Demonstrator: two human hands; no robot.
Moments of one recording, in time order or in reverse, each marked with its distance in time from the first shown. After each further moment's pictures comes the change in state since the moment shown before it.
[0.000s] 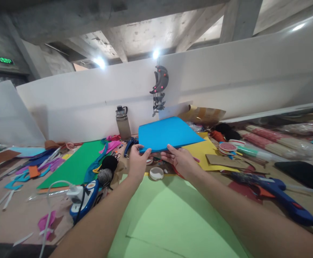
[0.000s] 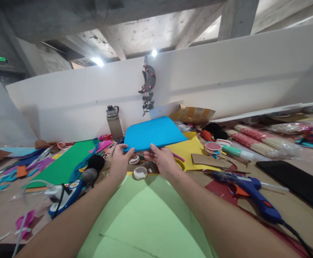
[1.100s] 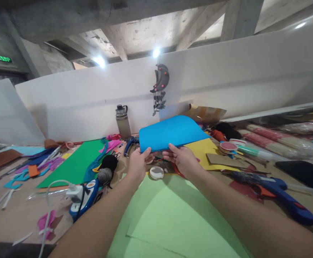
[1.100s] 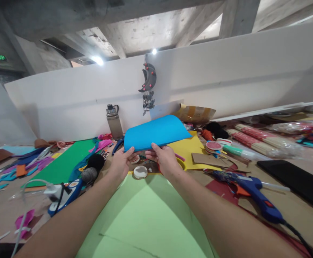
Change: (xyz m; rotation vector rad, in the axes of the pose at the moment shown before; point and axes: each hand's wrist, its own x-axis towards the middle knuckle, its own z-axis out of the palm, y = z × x) left_hand -0.002 0.003 0.003 -0.290 -0.095 -0.277; right_hand -0.001 -0.004 0.001 -0.074 0.085 -0.027
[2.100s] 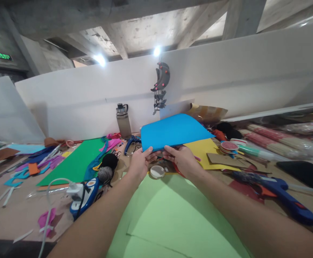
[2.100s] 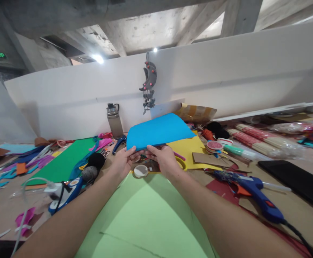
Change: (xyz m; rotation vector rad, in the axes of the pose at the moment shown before) left_hand -0.004 0.003 0.002 -0.080 -0.069 -0.083; right_hand -0.005 0.001 0.001 -0.074 -0.044 -0.057
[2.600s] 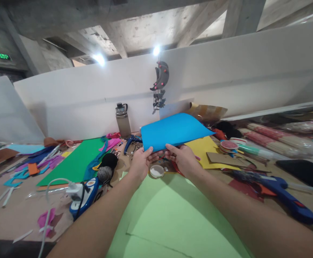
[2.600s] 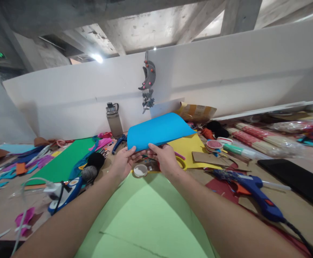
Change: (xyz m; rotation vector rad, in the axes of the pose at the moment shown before) left_hand -0.003 -0.001 0.004 0.008 -0.075 -0.020; right_hand 0.005 0.002 -0.002 0.029 0.049 -0.004
